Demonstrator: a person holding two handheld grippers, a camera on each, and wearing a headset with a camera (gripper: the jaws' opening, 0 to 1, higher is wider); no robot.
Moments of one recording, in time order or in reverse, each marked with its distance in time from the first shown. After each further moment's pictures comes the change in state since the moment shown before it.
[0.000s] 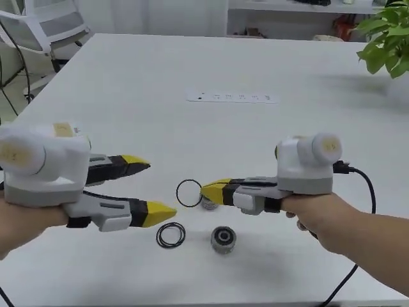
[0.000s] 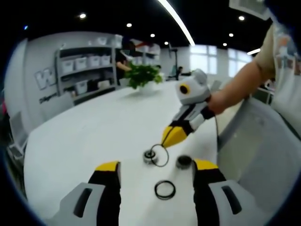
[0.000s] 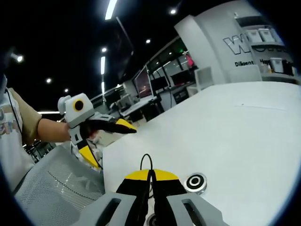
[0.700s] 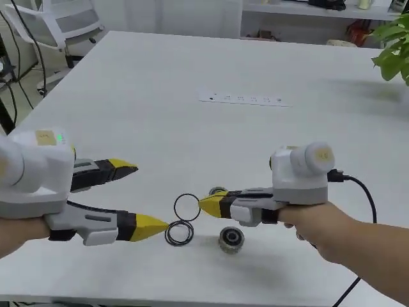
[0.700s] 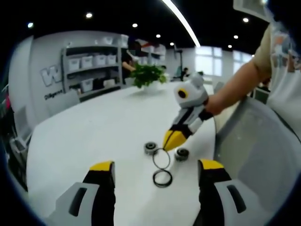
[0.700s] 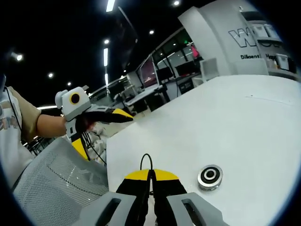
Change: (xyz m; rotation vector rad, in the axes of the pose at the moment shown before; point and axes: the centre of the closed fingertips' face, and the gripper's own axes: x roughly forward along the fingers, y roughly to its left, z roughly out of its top) left arm -0.027 -0.003 -0.016 -0.032 -0.006 0.042; right arm 0.021 0.015 -0.022 0.000 0.090 0.043
